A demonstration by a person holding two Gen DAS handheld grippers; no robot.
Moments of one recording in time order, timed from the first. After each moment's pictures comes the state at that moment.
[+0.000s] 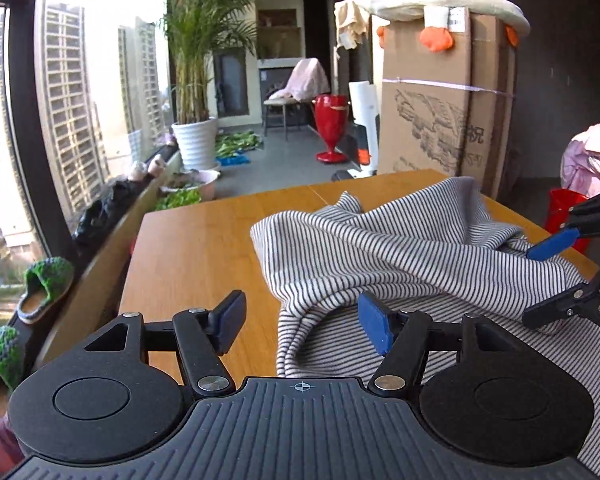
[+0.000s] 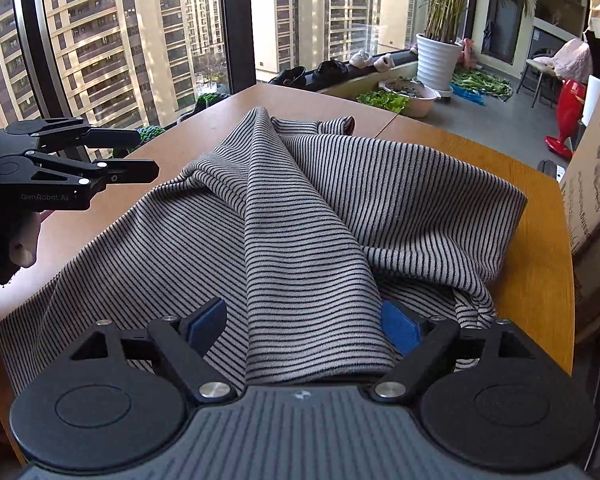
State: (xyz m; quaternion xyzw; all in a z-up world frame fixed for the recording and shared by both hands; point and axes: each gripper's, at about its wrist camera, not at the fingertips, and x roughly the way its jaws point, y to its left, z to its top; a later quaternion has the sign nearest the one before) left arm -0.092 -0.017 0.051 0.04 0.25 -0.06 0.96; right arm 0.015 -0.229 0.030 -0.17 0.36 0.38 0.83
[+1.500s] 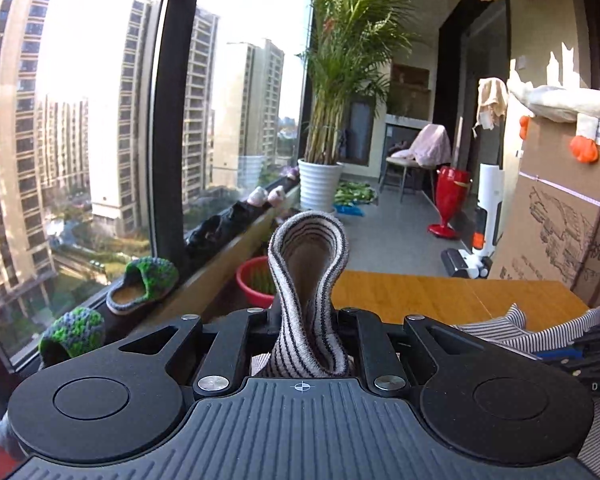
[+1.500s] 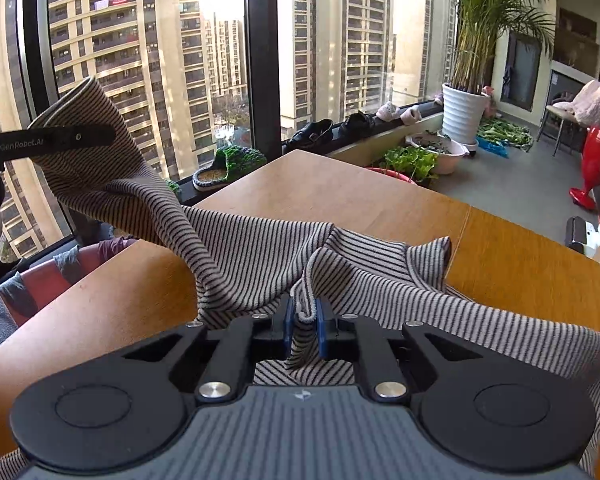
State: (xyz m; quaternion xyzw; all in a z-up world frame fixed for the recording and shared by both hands) left arm -0.103 0.117 0.081 -0.06 0.17 0.13 0.97; right arm 0.082 -0.148 0.057 -0.09 0.29 0.38 0.87
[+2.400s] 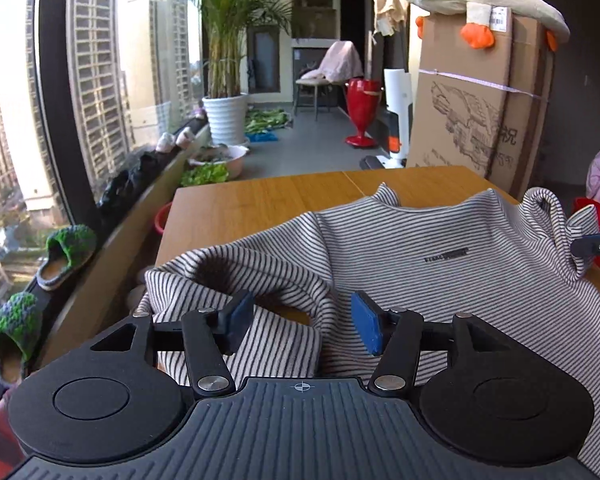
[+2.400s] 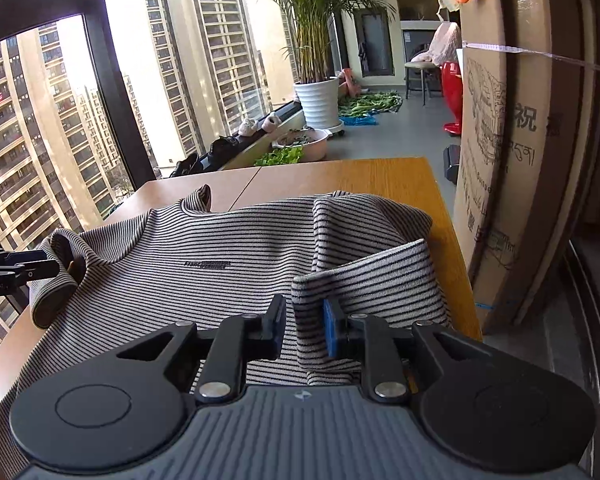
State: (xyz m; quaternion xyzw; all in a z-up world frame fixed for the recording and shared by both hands) left arm -0.103 0.008 0.058 0.00 0.28 -0.01 0.96; right arm 0.021 -0.328 0.036 0.01 0.31 0.26 0.91
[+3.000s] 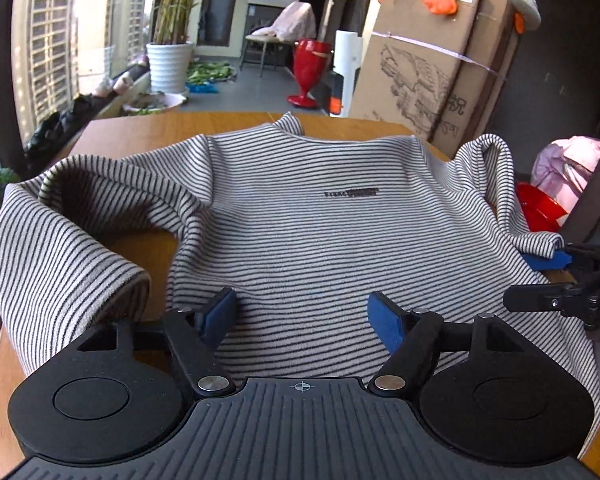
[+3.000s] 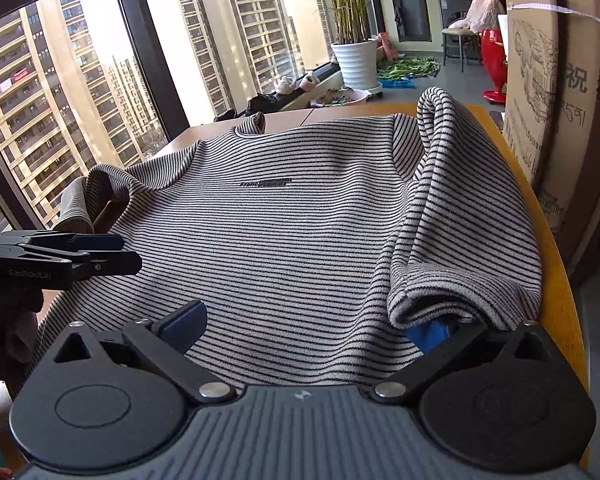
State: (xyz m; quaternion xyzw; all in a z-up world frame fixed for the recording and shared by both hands) left arm -0.060 -0.011 0.004 -0.05 0.34 -0.07 0.94; right arm 0.017 -0.286 0.001 0.00 0.37 0.31 0.88
